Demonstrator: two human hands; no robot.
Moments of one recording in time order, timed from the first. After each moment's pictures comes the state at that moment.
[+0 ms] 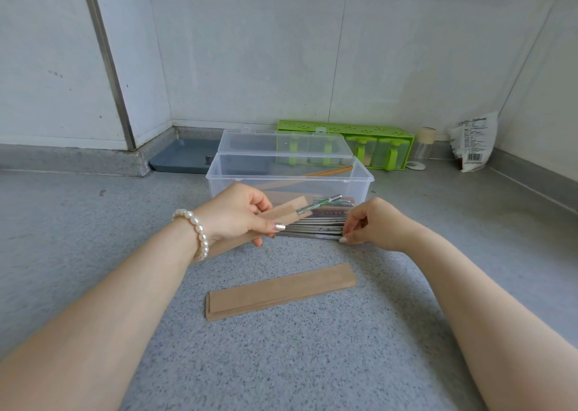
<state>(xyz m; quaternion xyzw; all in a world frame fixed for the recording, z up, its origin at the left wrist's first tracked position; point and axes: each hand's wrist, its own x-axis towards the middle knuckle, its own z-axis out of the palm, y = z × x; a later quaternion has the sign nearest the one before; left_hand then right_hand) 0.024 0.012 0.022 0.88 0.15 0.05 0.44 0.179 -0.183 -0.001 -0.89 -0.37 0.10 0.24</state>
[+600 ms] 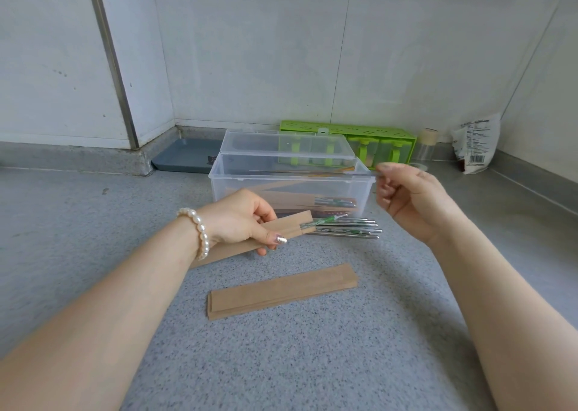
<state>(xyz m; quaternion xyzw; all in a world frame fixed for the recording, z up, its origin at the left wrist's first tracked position) 0.021 0.010 0.023 0.89 0.13 -0.02 0.44 0.177 -0.201 0.028 -0.52 -0.25 0.21 0.79</state>
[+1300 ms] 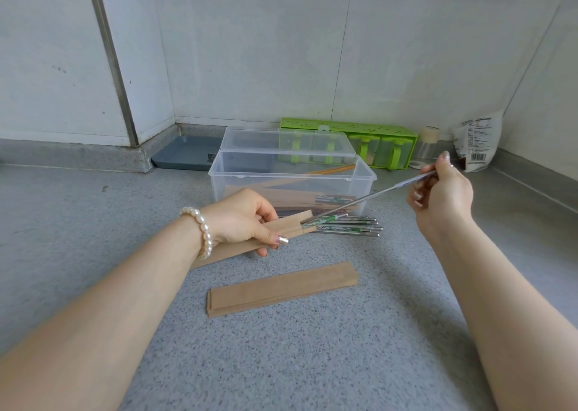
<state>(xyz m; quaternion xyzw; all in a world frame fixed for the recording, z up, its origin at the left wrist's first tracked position) 0.023 0.008 0.019 0.88 0.14 -0.02 0.46 0.195 -0.204 0.022 -0.52 -0.04 -0.01 0.86</state>
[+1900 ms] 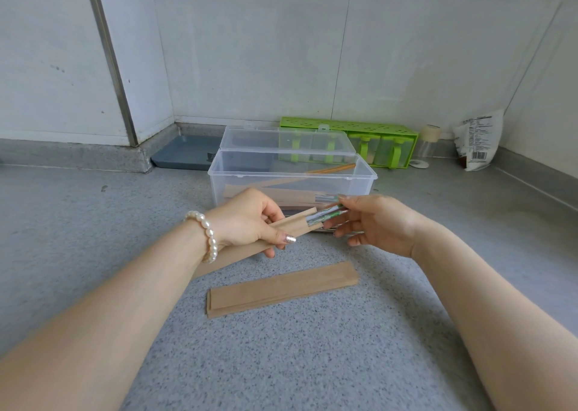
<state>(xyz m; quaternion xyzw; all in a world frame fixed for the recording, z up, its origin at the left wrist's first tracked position) 0.022 -0.001 0.019 0.88 0.13 -0.01 0.46 0.163 -0.182 0.009 -0.69 -0.27 0.38 0.56</state>
